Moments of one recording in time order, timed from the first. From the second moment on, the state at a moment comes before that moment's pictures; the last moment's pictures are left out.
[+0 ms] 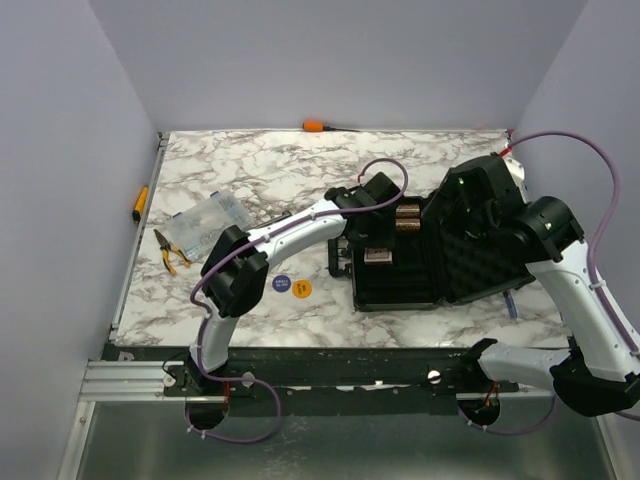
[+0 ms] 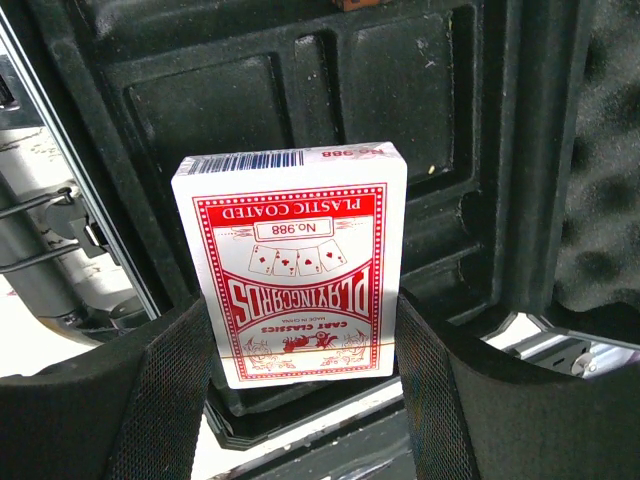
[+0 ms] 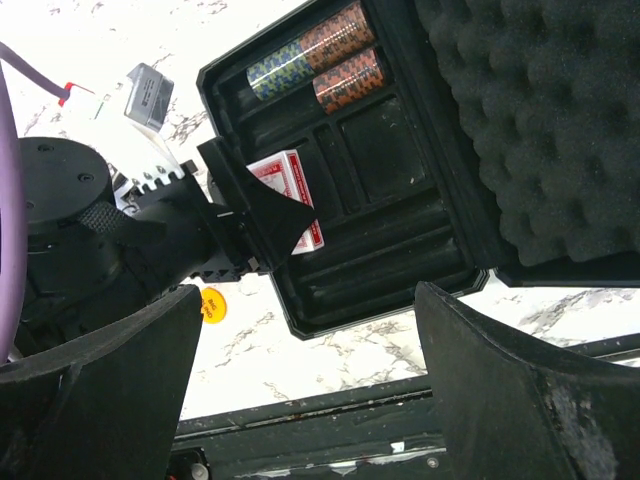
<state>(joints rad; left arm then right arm) -0.89 2.03 1.77 -0.75 0.02 -0.79 0.60 1.17 1.60 -1.29 0.44 0.94</state>
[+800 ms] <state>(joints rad) -0.89 2.17 1.89 -0.84 -0.14 -0.81 0.60 1.17 1.58 -1.28 0.44 0.92</state>
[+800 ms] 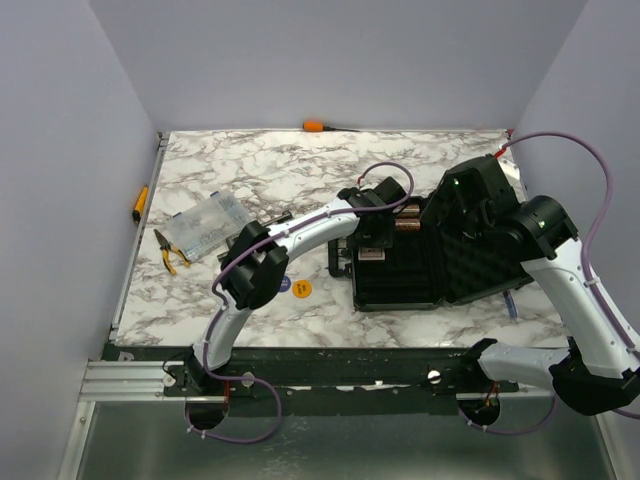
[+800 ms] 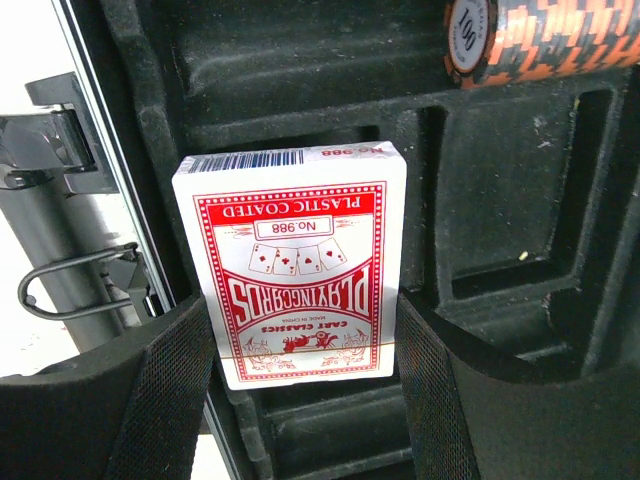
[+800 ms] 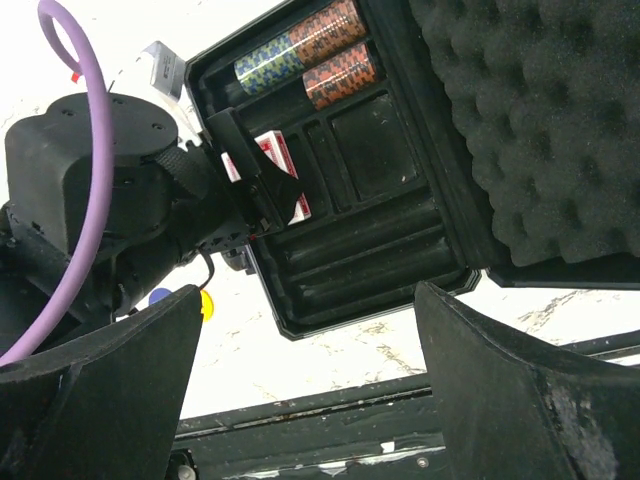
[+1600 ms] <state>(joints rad) -0.89 2.23 1.94 -0.86 -0.15 -0.81 0.60 1.17 1.56 -1.26 0.44 0.89</state>
